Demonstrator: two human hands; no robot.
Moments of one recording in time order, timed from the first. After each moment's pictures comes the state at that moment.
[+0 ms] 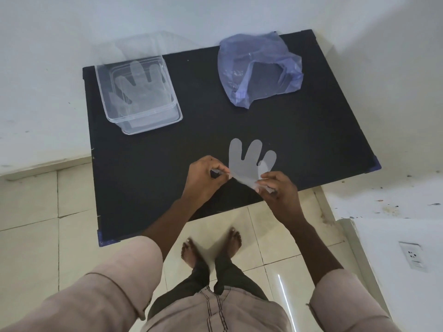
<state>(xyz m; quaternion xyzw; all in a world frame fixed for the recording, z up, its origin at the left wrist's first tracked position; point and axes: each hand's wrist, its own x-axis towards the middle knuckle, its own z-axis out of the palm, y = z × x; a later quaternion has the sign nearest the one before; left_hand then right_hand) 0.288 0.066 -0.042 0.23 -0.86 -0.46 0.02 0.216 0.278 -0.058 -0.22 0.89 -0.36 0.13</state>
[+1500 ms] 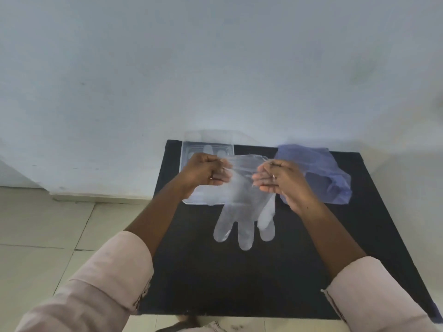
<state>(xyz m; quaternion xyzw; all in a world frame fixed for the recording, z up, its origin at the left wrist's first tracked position) 0.250 -0.145 0.097 0.31 -0.64 -0.70 0.07 0.115 0.026 0.121 -0.16 0.73 -0.55 0.37</state>
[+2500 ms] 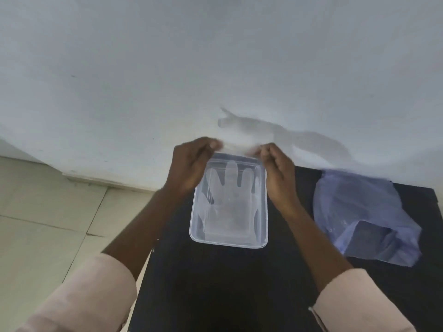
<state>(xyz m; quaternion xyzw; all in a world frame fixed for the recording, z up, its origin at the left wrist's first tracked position) 0.199 -0.303 0.042 0.29 -0.78 -0.45 0.32 0.042 -0.168 0.036 -0.40 0.69 -0.57 0.19</state>
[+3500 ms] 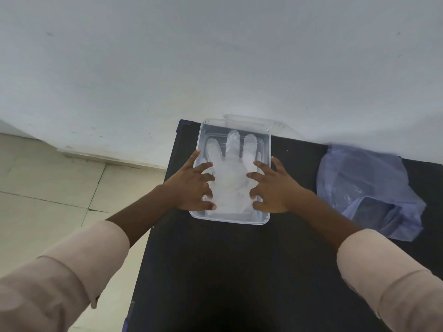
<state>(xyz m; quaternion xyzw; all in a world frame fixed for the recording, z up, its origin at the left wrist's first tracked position) 0.234 -0.285 -0.037 0.05 -0.97 -0.03 -0.26 0.030 -0.128 -0.027 -0.70 0.65 0.22 0.20</state>
